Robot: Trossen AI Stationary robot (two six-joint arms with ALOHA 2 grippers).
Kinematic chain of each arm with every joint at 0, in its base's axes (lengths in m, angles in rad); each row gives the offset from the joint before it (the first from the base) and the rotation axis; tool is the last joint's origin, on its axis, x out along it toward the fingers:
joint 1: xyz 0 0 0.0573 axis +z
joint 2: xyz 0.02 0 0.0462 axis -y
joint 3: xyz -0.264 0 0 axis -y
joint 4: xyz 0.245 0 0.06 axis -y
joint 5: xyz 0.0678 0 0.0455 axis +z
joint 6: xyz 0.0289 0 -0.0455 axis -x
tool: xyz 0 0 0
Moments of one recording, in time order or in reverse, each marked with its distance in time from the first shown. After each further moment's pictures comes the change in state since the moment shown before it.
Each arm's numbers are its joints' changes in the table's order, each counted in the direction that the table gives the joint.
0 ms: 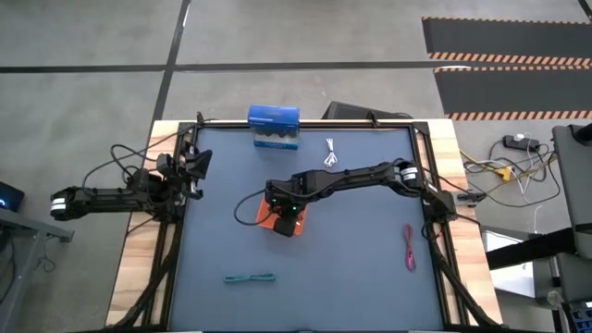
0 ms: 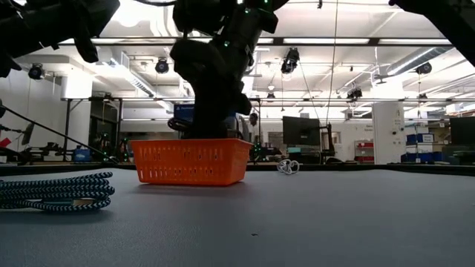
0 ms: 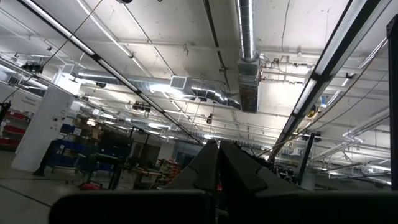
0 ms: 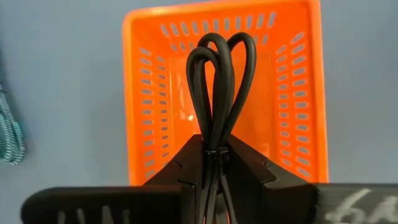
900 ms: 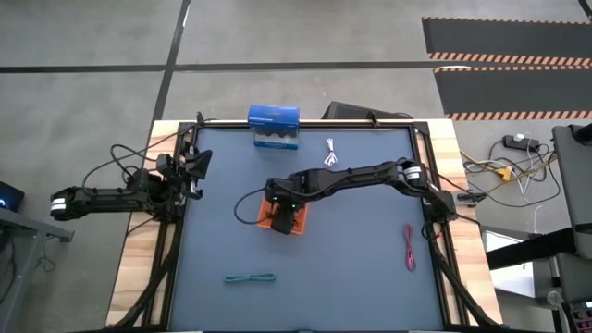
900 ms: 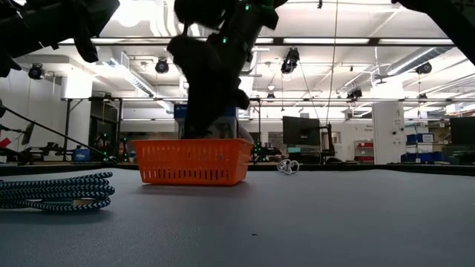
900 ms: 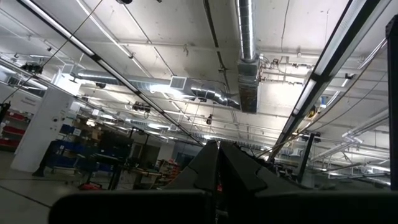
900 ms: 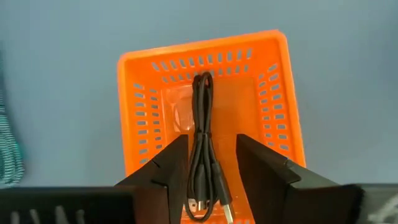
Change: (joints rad) left arm 0.000 0.002 0.000 0.000 -0.001 0.000; right arm 0.006 0.035 -0.008 0.049 -0.051 -0.010
